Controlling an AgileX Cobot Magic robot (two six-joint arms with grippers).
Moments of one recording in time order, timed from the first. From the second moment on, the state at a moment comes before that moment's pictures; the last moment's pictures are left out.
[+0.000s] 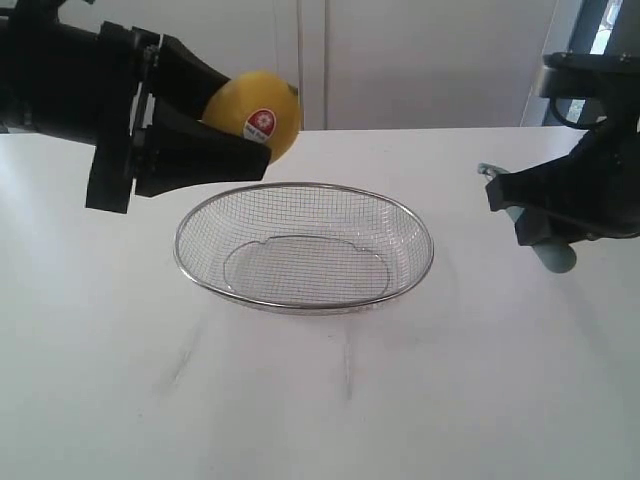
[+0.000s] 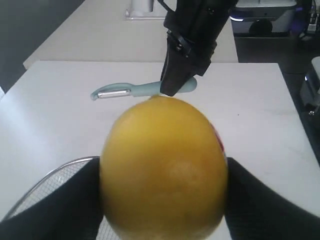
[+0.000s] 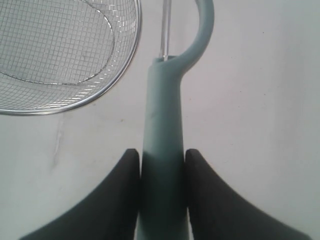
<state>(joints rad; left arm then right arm) -0.33 1.38 -1.09 -1.31 1.08 1.77 0.21 1.31 -1.00 0.15 0.84 0.01</state>
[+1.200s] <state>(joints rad) -0.33 1.40 -1.09 -1.30 1.04 1.81 0.21 1.31 -0.92 0.84 0.85 -0.61</state>
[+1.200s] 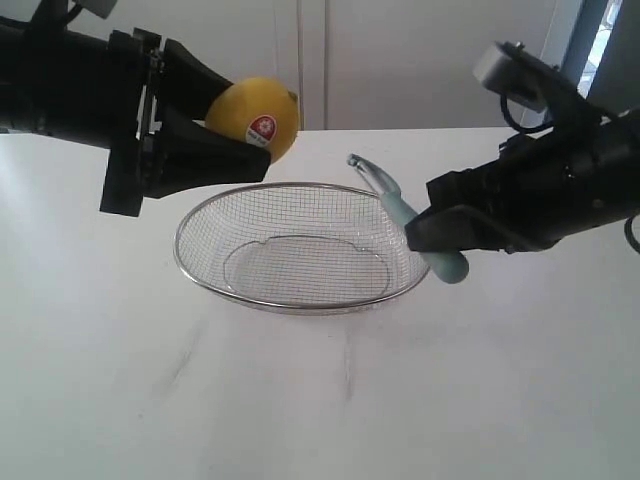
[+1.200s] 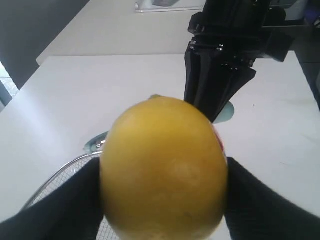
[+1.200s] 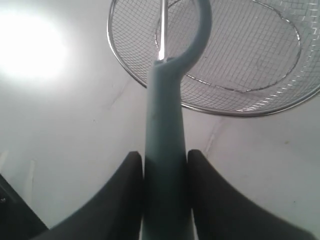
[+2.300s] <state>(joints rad) -0.33 1.40 -1.09 -1.46 0.95 1.73 0.21 1.31 -0.92 1.28 1.03 -0.72</state>
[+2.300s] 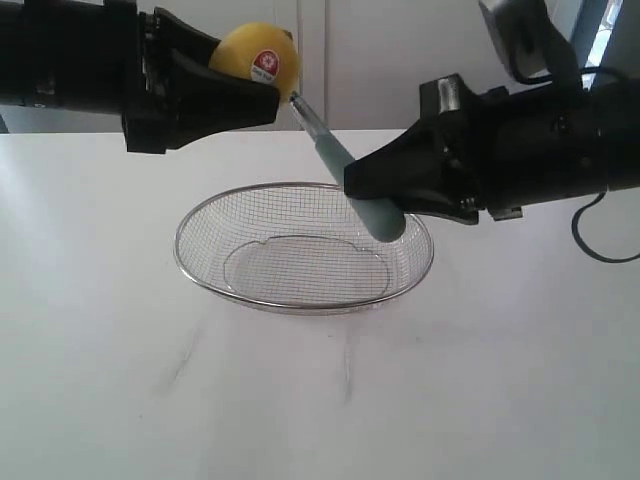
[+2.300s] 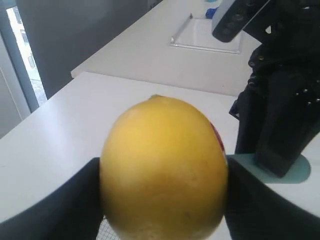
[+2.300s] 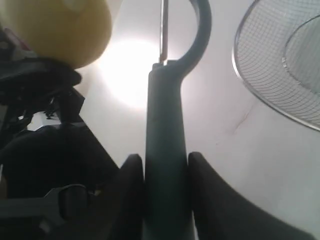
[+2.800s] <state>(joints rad) -0.33 1.40 -1.09 -1.46 0.97 1.73 0.21 1.31 -0.92 1.38 1.12 -0.71</state>
